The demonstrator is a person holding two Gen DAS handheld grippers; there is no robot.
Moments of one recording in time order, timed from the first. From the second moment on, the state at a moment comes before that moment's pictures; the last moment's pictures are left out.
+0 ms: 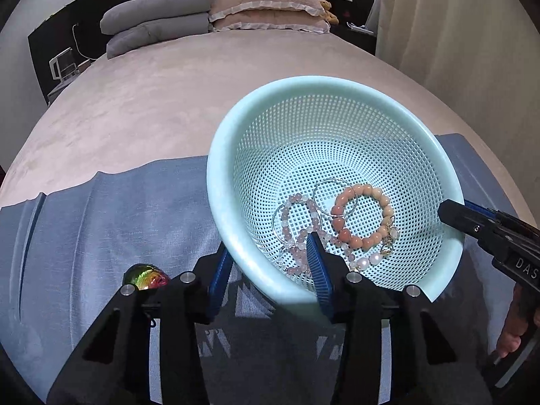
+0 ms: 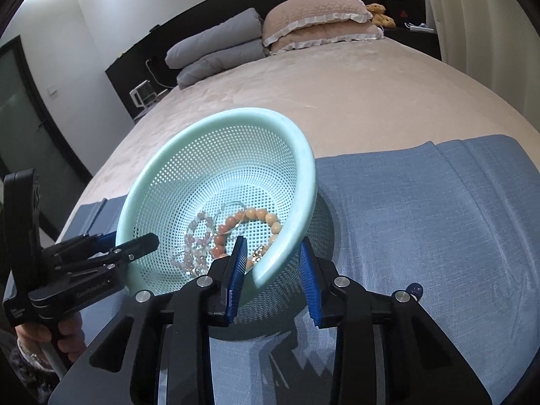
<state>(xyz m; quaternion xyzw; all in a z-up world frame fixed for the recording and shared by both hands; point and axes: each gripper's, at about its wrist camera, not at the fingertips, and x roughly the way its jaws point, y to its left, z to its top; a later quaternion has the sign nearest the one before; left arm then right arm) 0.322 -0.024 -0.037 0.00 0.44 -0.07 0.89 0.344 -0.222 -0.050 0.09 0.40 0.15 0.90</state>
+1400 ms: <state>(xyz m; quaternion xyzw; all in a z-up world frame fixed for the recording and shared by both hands) 0.204 -0.020 -0.032 0.05 0.48 -0.04 0.88 0.228 -0.206 -0.056 0.08 0.47 0.15 0.87</state>
